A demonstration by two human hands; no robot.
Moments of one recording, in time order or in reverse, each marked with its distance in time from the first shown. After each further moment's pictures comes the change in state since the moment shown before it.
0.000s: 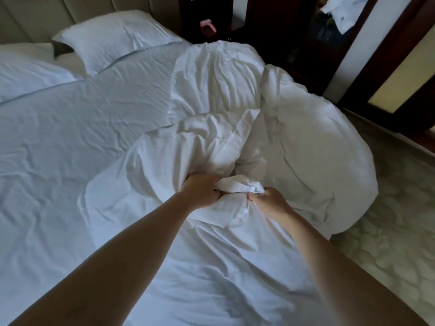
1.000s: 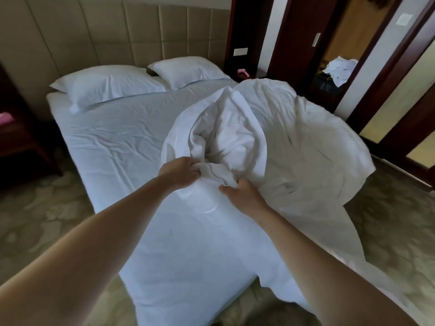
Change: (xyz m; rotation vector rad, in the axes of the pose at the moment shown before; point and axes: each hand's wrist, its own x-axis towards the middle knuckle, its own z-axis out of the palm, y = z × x) left_hand -0.620 -0.216 -0.047 -0.275 0.217 -0.224; right_hand -0.534 -0.110 0.391 -0.023 0.025 -0.321
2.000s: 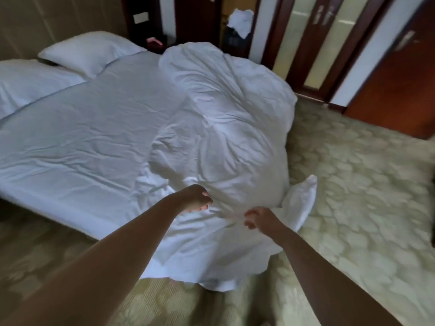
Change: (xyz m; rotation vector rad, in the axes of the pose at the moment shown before) left_hand -0.099 -0.141 -0.009 -0.064 -0.800 0.205; right_hand -0.163 0.001 0.208 0.264 0.259 0.558
